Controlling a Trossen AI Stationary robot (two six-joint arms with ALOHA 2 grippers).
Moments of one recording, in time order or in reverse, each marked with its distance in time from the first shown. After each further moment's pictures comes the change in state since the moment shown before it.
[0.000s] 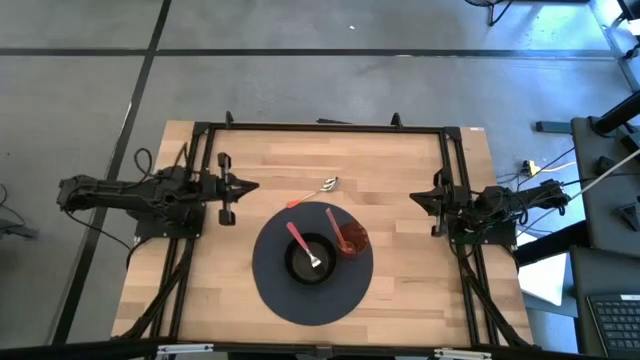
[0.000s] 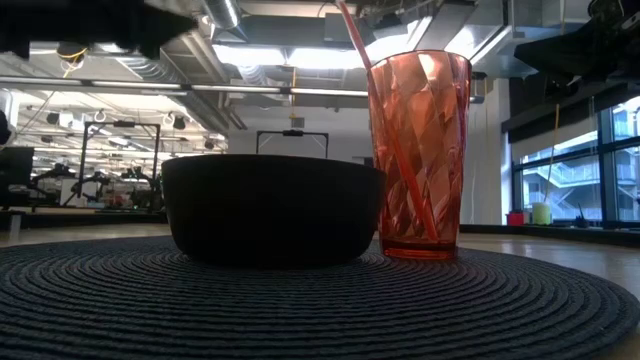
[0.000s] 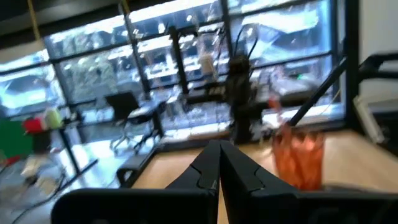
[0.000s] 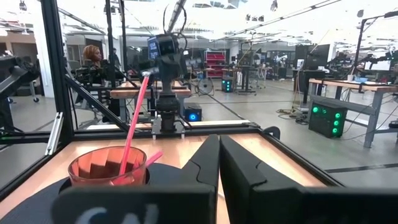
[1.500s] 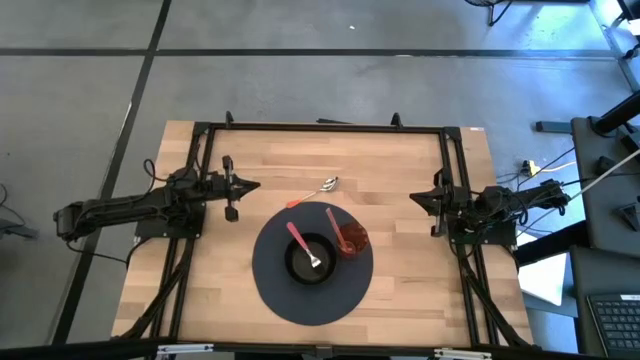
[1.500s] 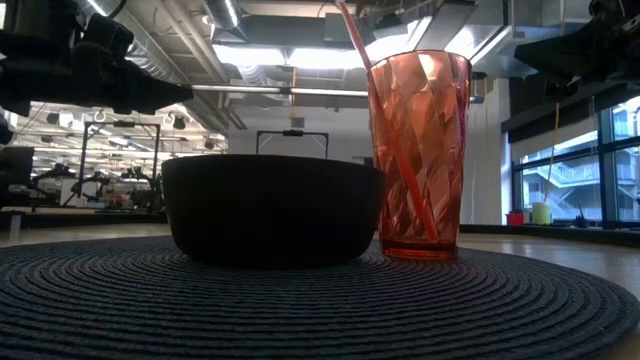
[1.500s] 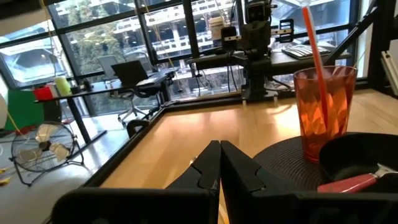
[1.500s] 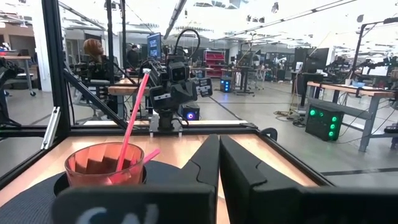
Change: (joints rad) left arm 0.324 -0.083 -0.254 0.077 0.277 -0.026; right arm 0.000 0.000 0.000 -0.003 0.000 -0.033
